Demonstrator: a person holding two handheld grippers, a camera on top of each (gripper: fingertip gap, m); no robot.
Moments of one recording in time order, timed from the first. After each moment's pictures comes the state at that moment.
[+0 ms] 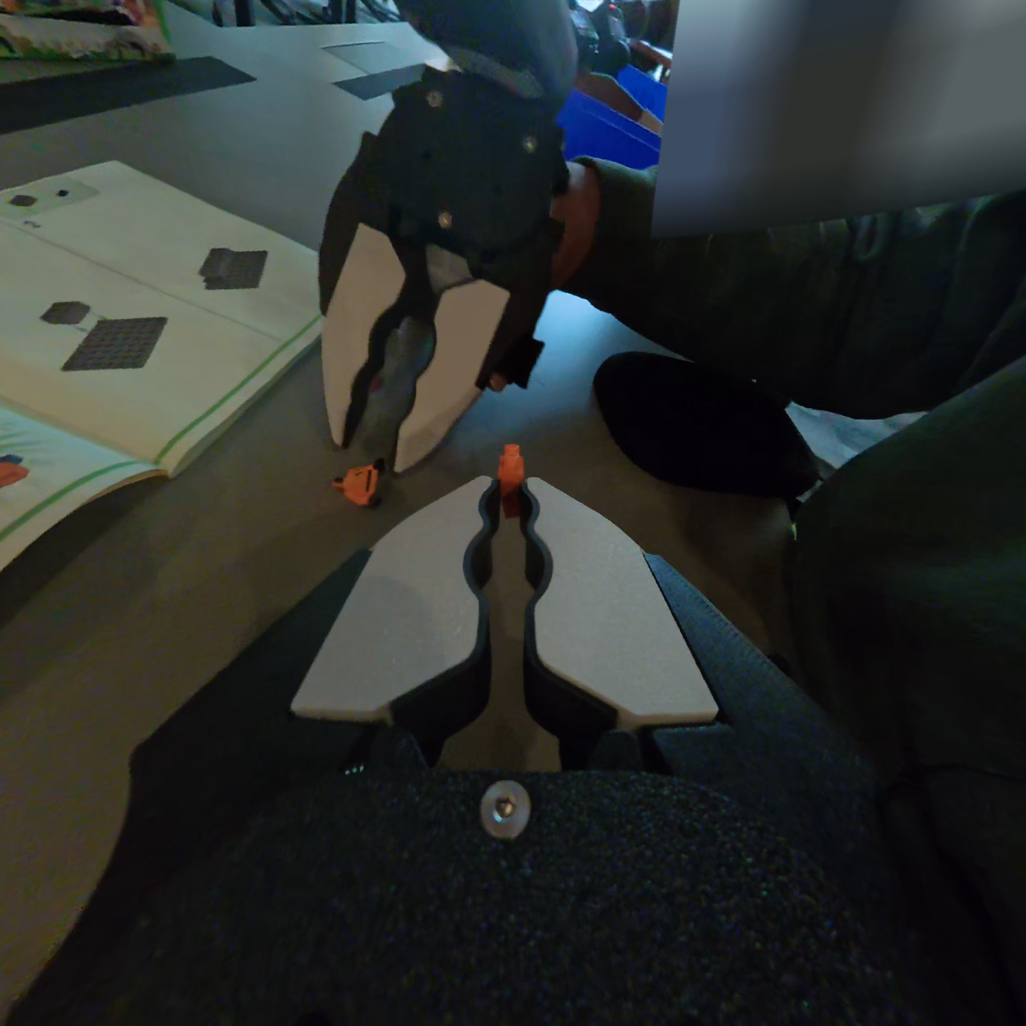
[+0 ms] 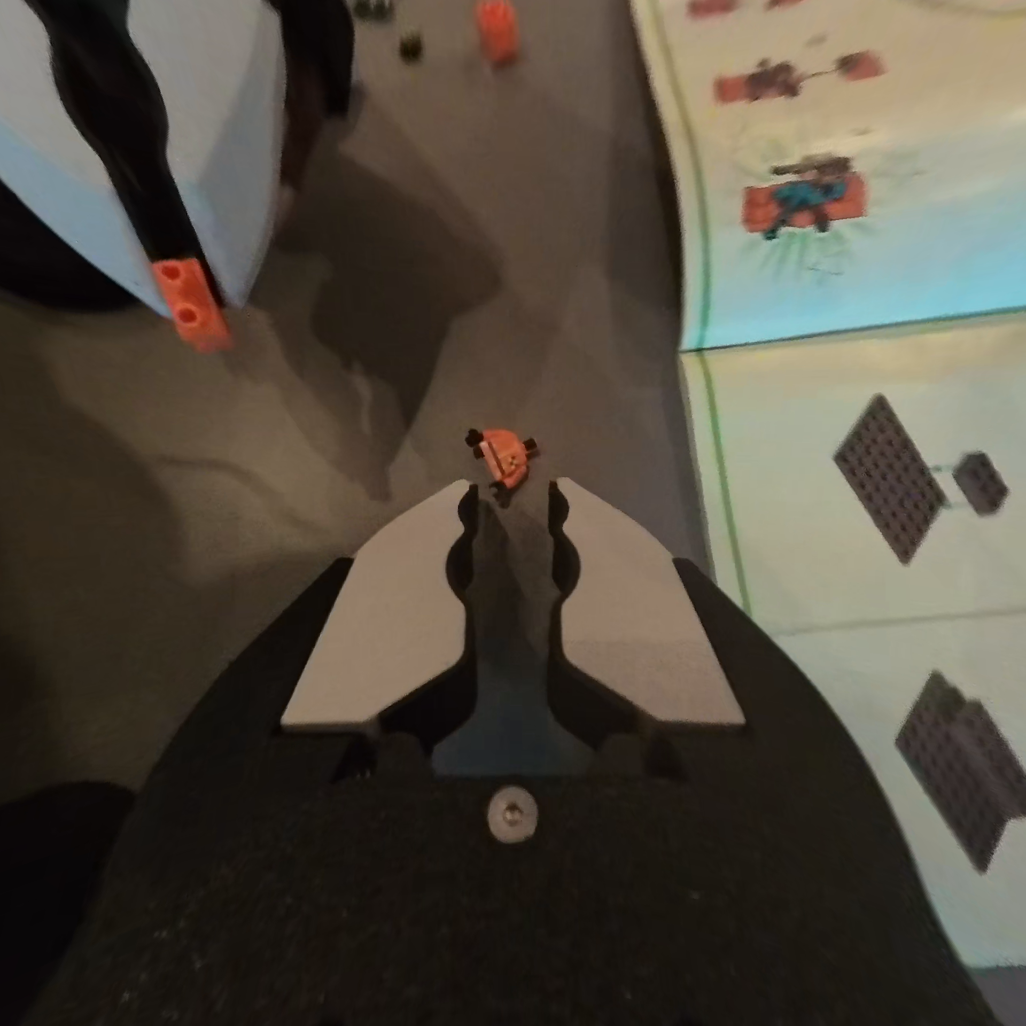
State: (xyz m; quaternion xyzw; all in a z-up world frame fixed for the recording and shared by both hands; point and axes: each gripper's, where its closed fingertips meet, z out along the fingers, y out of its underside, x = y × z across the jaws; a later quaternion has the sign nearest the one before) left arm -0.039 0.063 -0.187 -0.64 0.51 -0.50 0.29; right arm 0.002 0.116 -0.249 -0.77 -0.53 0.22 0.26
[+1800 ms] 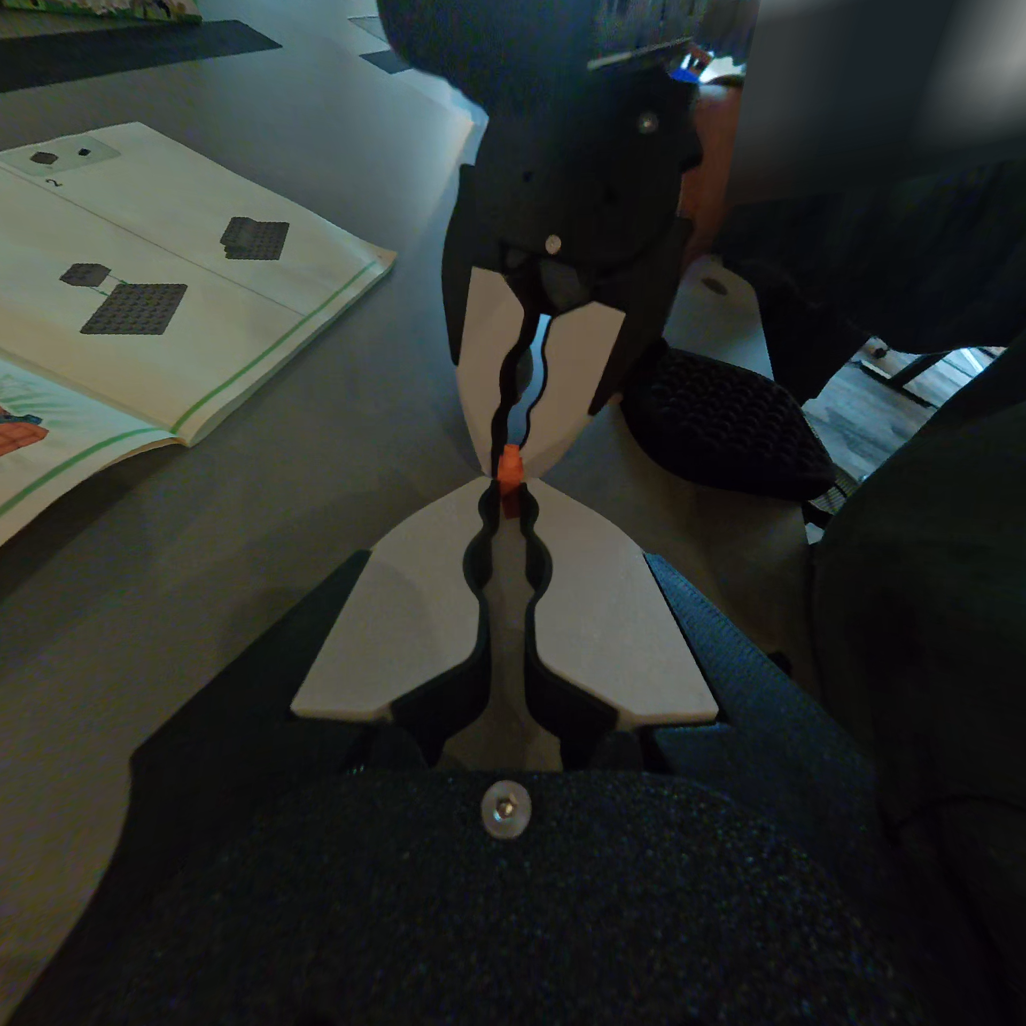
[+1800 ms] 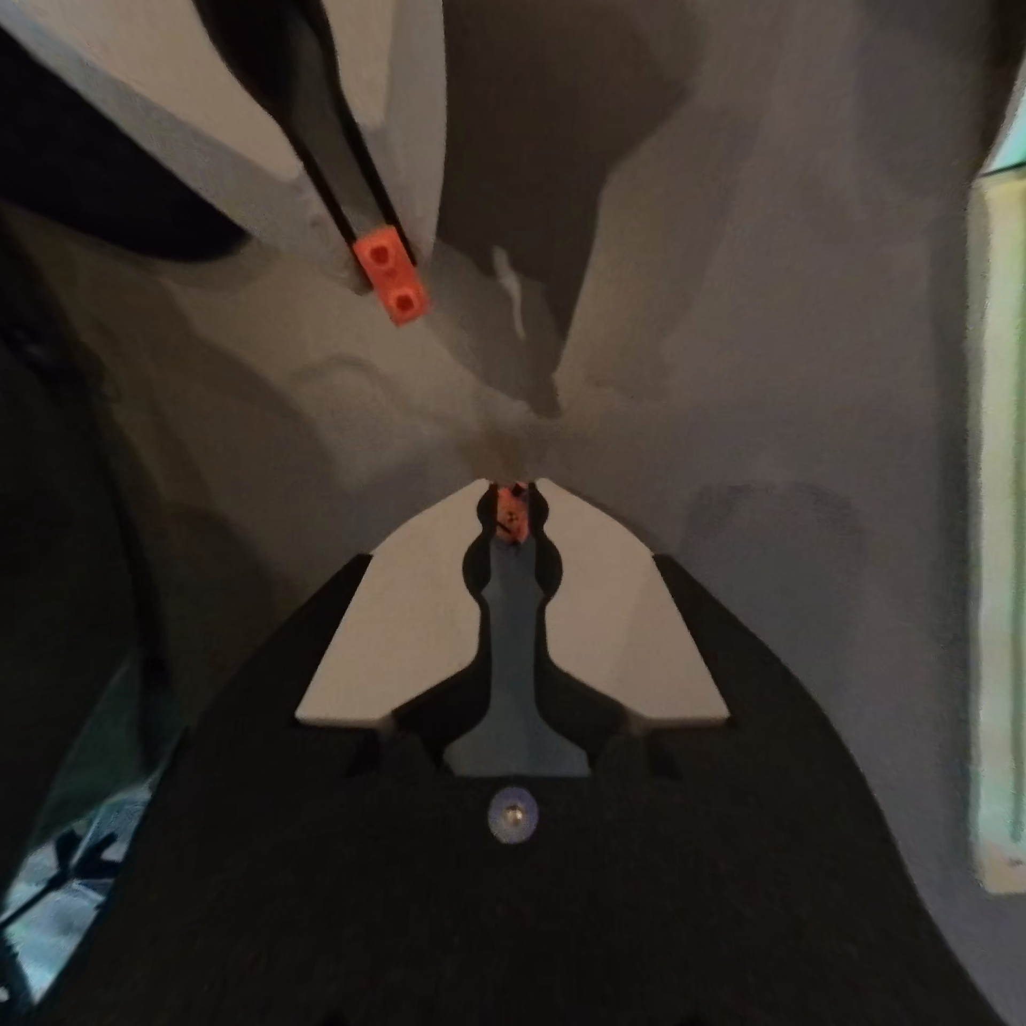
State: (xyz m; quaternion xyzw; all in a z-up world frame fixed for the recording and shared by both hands) left arm -0.042 0.069 -0.195 -0.66 0.50 -0.49 0.28; right arm -0.001 0.055 -0.253 -0.84 -0.49 0.21 0.07
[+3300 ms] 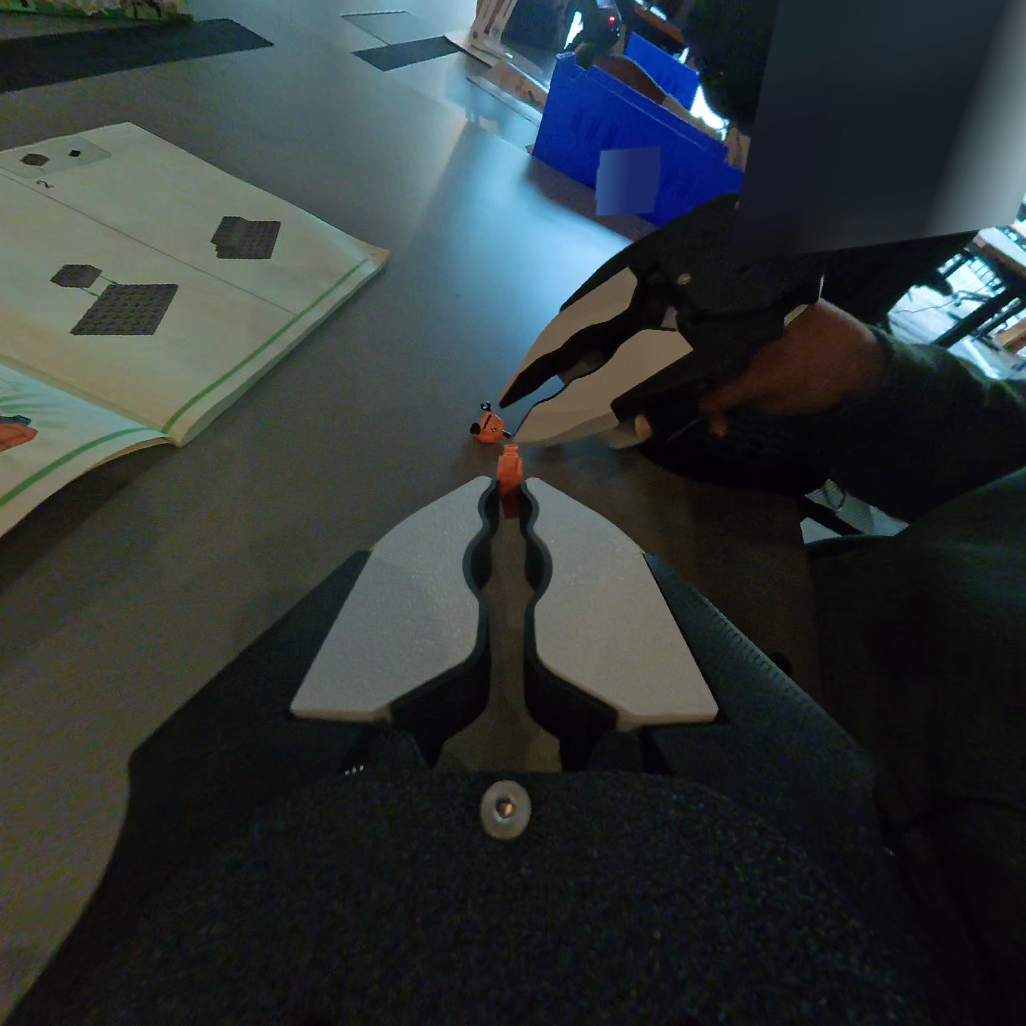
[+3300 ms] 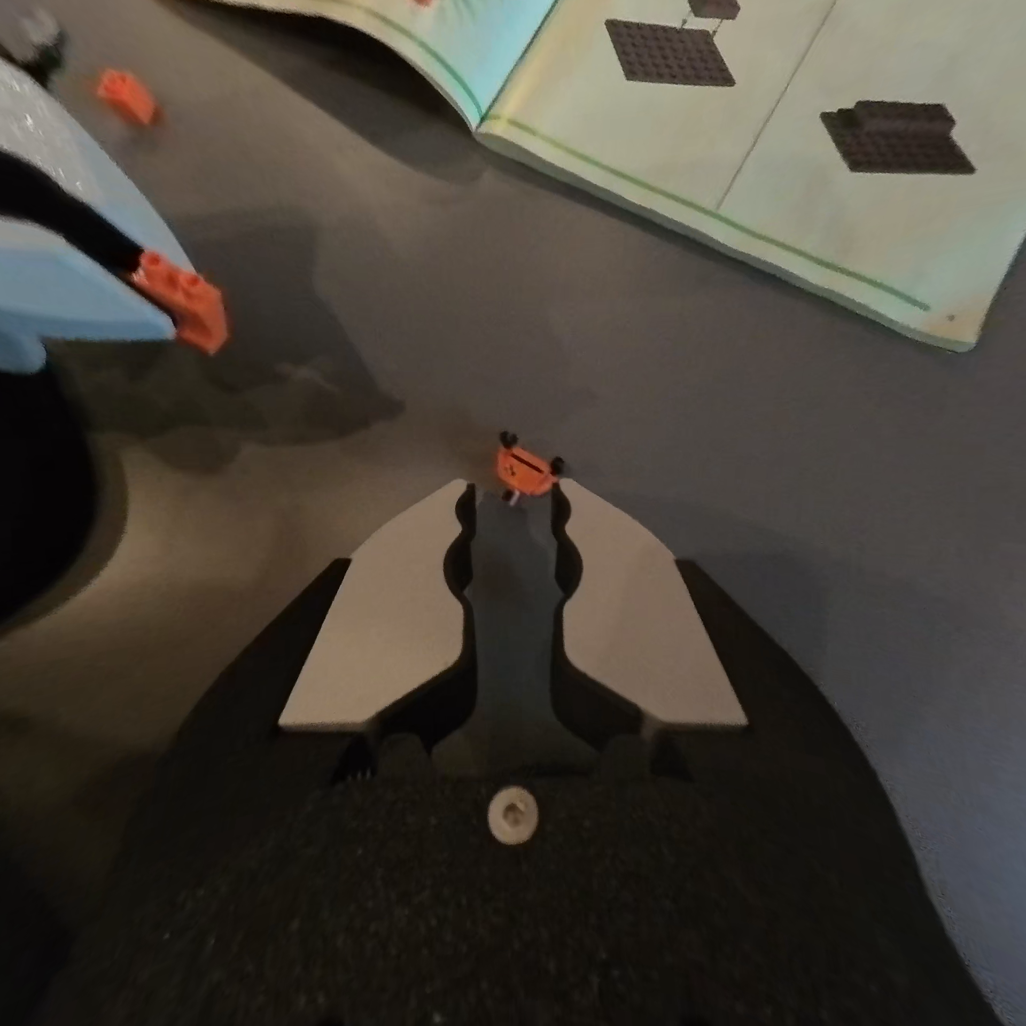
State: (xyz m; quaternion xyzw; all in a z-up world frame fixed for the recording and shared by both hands) left arm -0.043 0.065 -0.194 -0.66 0.50 -0.49 0.29; right arm 0.034 0.057 -0.246 -0.93 -0.11 0.09 0.34
